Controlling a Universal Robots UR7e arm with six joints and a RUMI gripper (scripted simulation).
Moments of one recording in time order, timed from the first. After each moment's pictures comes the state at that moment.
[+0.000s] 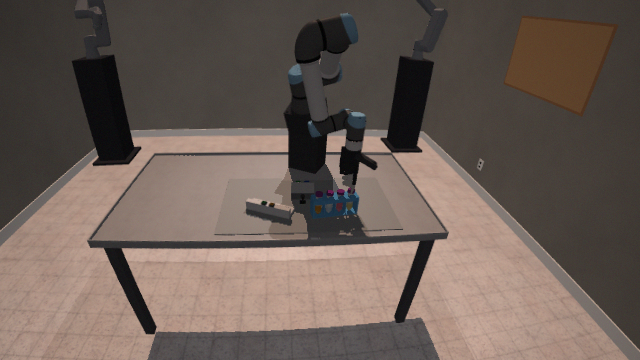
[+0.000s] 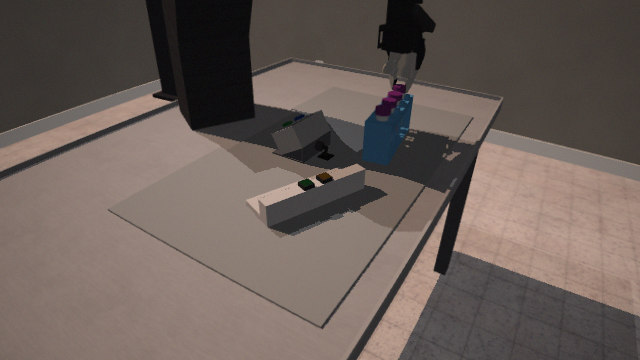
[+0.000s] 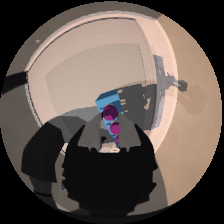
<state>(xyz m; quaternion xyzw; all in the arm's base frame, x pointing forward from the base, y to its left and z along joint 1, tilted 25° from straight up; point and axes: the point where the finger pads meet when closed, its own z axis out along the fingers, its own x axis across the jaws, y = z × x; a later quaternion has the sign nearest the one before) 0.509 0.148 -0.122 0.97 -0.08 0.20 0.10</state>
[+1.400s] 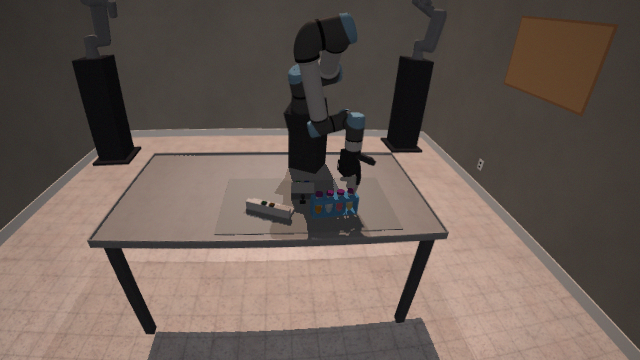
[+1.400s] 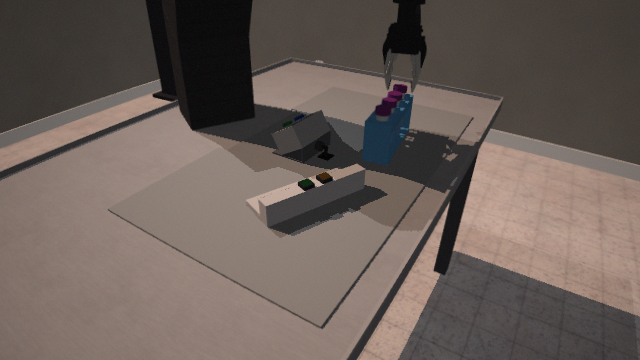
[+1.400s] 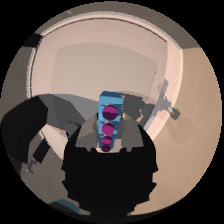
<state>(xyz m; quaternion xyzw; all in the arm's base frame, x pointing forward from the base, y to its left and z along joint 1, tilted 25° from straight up) 0.510 0.148 -0.121 0.97 0.13 0.17 0.13</state>
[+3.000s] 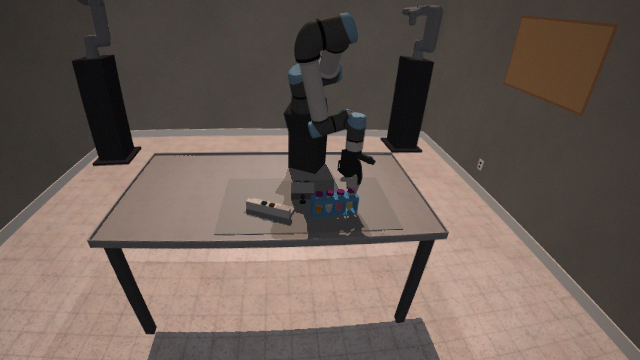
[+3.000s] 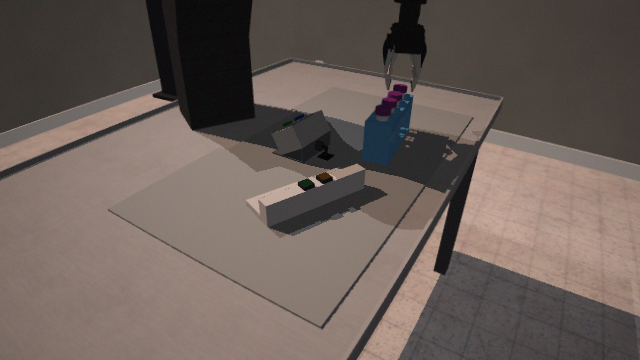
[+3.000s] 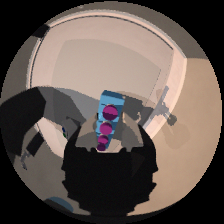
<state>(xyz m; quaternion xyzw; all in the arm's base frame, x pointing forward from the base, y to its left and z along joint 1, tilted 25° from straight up) 0.509 0.148 -0.122 0.96 0.19 0.17 0.14</state>
